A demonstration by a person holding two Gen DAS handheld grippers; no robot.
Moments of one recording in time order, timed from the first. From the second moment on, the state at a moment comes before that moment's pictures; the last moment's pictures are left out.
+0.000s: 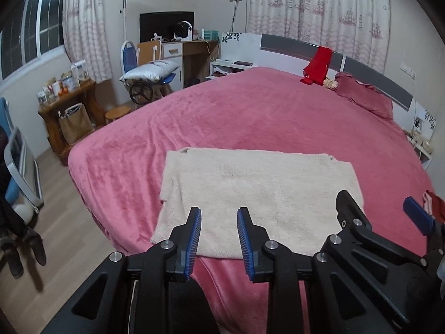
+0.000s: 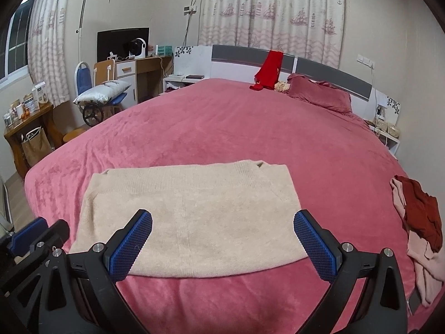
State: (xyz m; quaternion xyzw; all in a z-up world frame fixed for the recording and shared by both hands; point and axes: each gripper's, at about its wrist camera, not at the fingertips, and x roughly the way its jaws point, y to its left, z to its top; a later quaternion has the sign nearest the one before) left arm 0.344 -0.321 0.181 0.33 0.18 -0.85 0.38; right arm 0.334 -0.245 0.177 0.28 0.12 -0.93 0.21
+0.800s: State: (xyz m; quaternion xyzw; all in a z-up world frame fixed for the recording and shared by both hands) left arm 0.344 -0.318 0.181 0.32 0.21 -0.86 0.34; right arm 0.337 -0.240 0.185 0.28 0.11 -0.93 0.21
